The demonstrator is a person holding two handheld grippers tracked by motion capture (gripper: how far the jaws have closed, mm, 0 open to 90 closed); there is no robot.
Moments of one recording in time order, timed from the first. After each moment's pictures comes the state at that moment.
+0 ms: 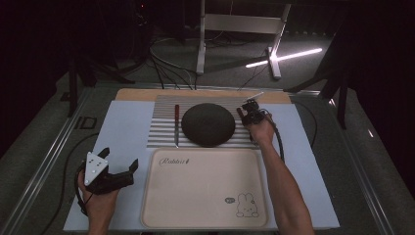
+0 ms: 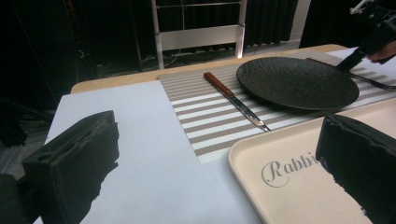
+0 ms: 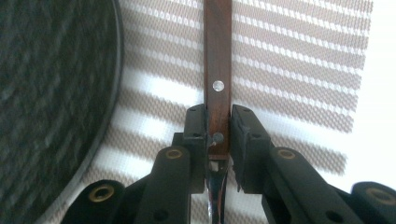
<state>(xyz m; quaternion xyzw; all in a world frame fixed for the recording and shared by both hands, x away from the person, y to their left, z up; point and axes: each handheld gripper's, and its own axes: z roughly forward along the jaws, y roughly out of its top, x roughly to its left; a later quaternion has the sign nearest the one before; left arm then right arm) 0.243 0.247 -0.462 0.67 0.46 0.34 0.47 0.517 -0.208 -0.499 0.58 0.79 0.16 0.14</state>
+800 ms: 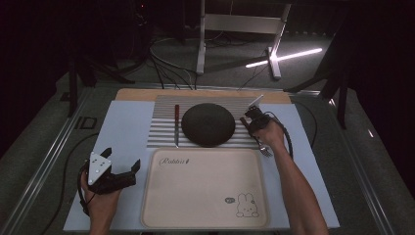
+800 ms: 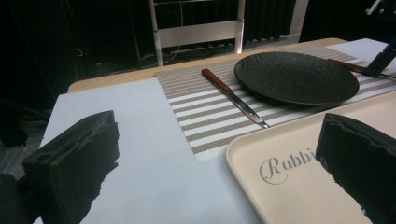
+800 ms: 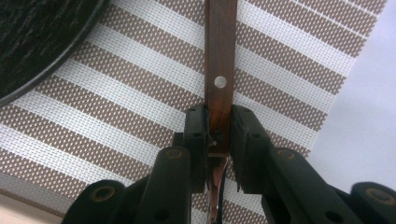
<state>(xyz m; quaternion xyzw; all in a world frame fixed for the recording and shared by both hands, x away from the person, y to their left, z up) 0.245 0.243 -0.463 0.68 0.46 0.34 0.47 0.494 -0.218 -0.491 0.52 0.84 0.08 0.10</state>
